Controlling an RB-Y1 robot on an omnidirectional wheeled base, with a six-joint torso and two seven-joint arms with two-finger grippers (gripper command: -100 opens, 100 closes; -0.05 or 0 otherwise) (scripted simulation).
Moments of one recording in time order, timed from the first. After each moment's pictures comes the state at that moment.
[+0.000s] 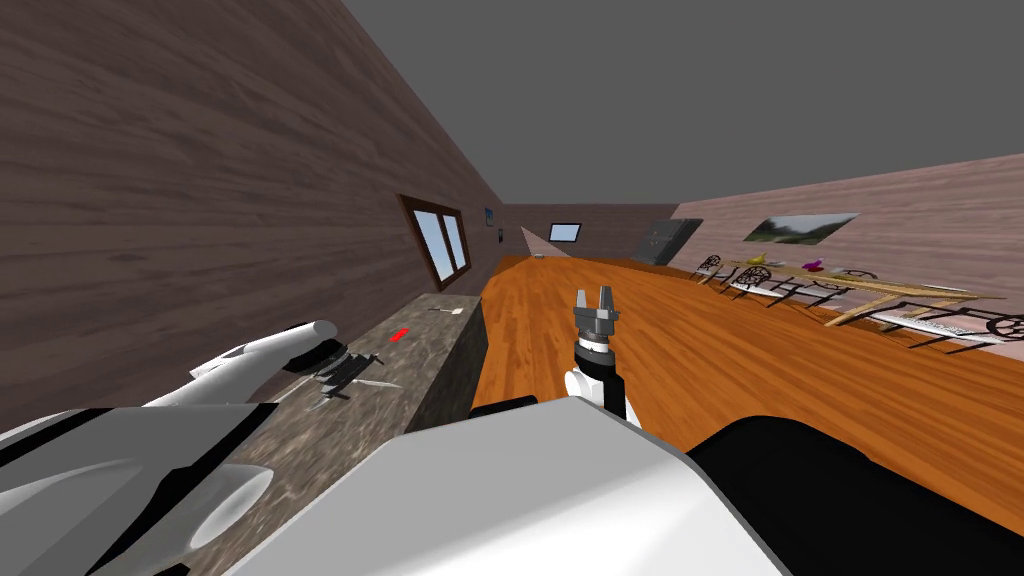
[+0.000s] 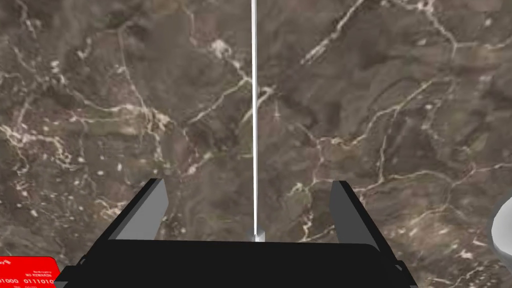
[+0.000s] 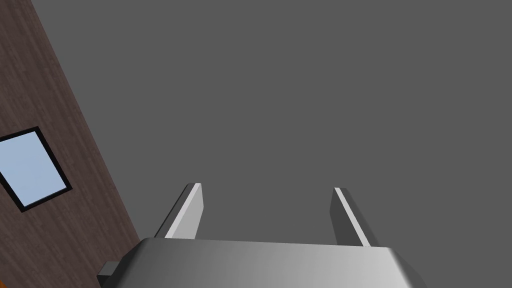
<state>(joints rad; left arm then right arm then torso) -0.64 1.04 -0.30 -0.50 1.16 1.48 -0.83 0.54 0.03 0.02 -2.33 -0.11 -0.64 0.02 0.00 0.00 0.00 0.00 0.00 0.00</state>
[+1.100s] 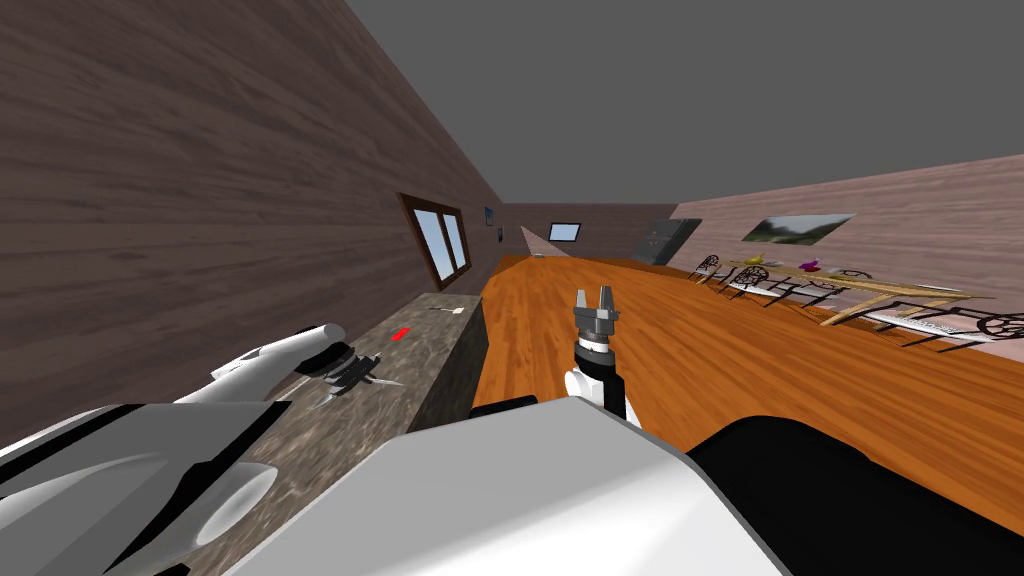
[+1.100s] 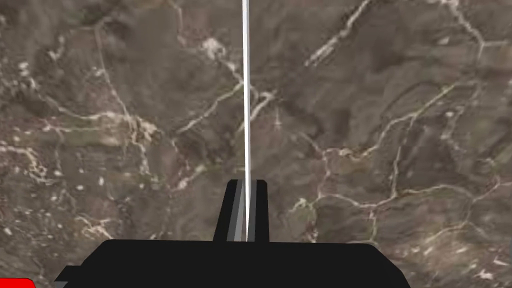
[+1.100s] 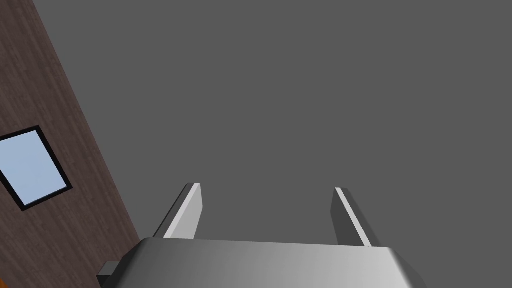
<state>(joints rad) -0.64 0.99 -0.29 -0.47 1.14 1.44 -0.83 0.54 0.03 0.02 -2.33 -0.11 -0.64 0.02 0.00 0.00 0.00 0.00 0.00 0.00</state>
